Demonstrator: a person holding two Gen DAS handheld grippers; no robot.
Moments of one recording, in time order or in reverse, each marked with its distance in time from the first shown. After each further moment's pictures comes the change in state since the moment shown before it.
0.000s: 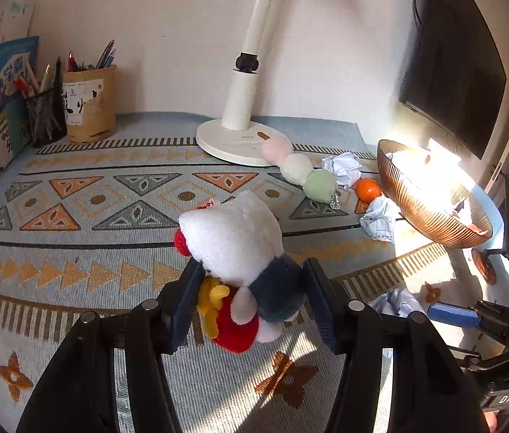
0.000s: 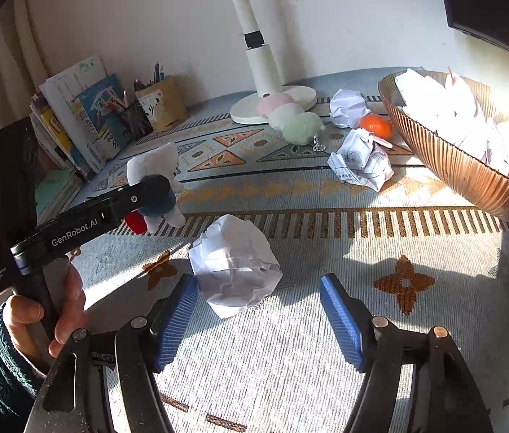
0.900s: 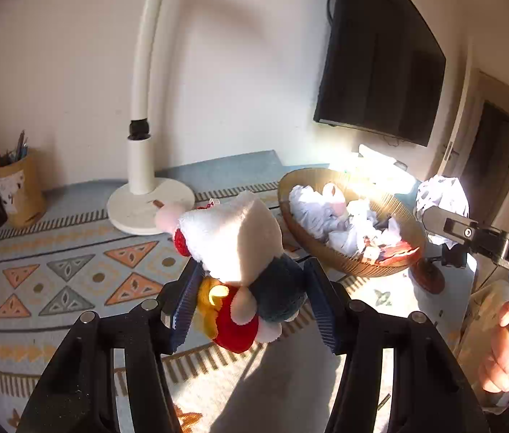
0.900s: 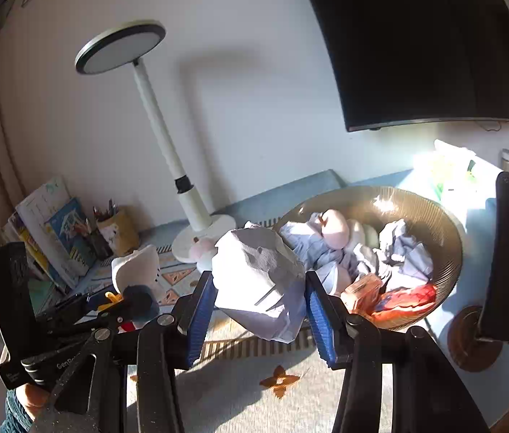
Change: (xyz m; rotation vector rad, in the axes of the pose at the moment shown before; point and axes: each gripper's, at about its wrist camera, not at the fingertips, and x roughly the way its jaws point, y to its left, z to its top) left arm -0.030 -0.109 0.067 0.186 -0.065 -0.208; right arm -0.146 -0.062 0.075 0.174 -0.392 -0.217
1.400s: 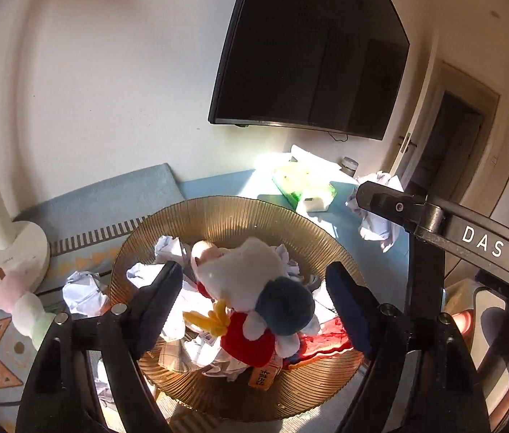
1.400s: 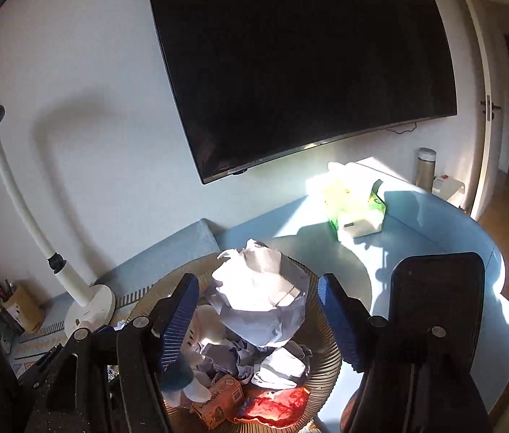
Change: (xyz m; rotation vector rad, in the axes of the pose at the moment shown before) left arm 0.138 -0.106 0.060 0.014 0.054 -0.190; right arm 0.054 -0.103 0.073 0.103 -0.018 -0.325
